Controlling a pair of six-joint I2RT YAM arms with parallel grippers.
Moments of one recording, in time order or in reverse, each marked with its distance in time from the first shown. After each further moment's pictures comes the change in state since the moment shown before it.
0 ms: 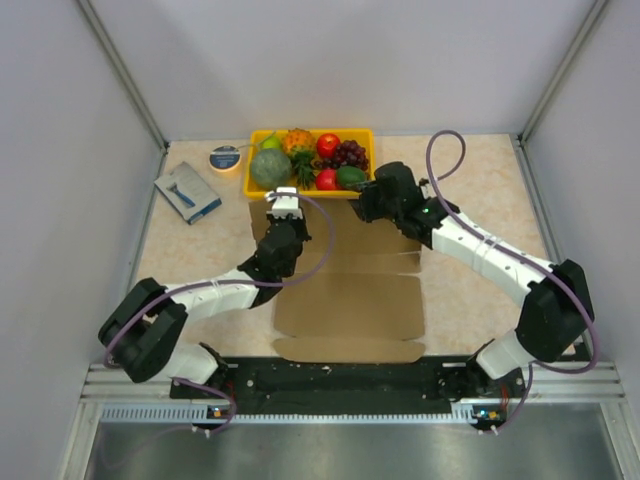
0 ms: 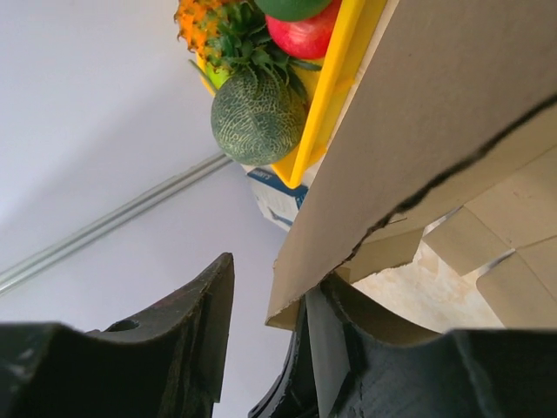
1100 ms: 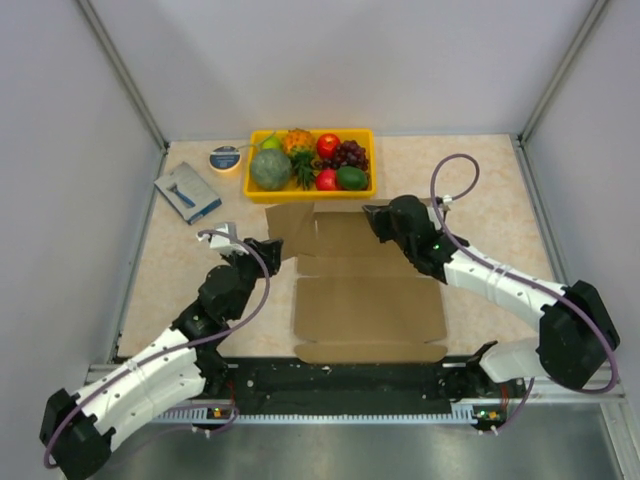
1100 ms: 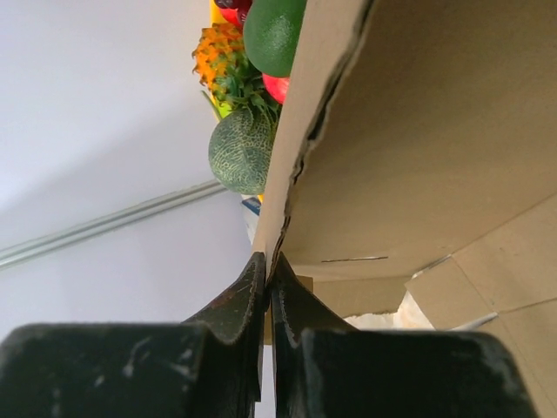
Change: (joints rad) left arm 0.006 -0.732 -0.274 -0.383 0.164 -0.381; right arm 0.026 -0.159 -0.346 0.289 0.159 -0.123
